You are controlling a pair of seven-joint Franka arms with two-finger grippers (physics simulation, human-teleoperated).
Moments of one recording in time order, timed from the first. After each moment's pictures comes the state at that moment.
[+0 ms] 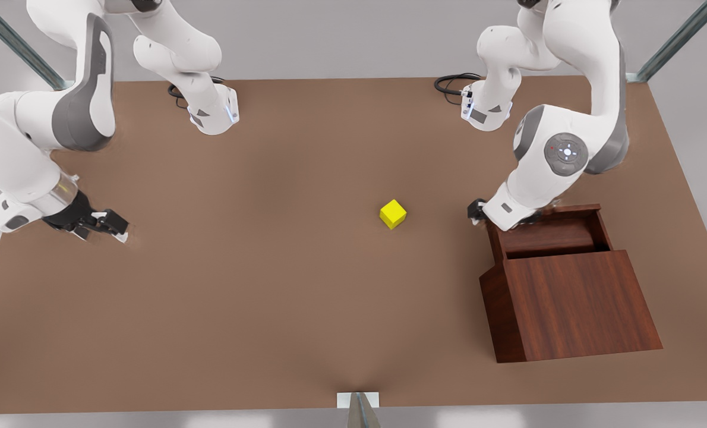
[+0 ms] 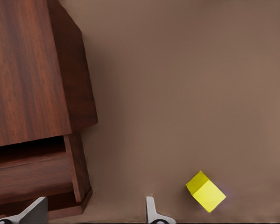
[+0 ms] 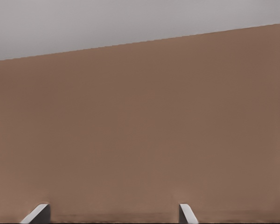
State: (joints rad) left arm -0.25 0.20 -0.14 -1.61 0.00 1.75 -0.11; right arm -0.07 0.12 0.02 -1.52 0.05 1.73 0.08
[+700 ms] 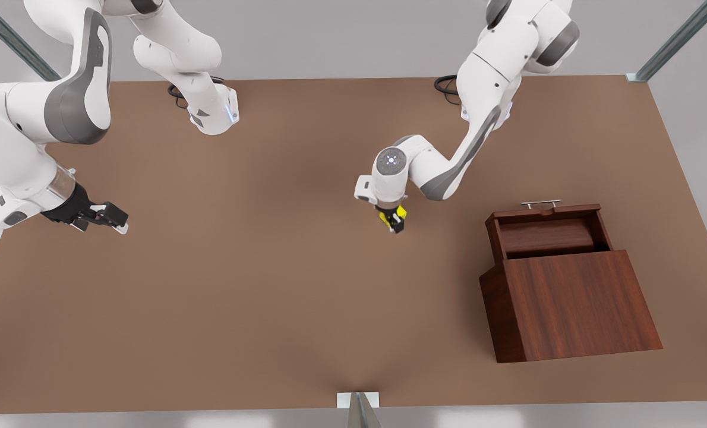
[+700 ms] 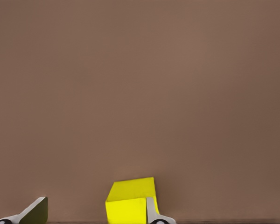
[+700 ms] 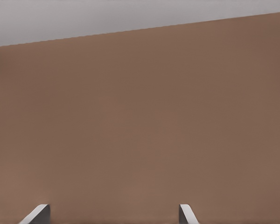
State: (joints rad) left arm -0.40 0.46 -0.37 -1.89 0.27 2.29 0.14; right arm -0.05 0.13 0.04 -1.48 0.03 1.70 0.08
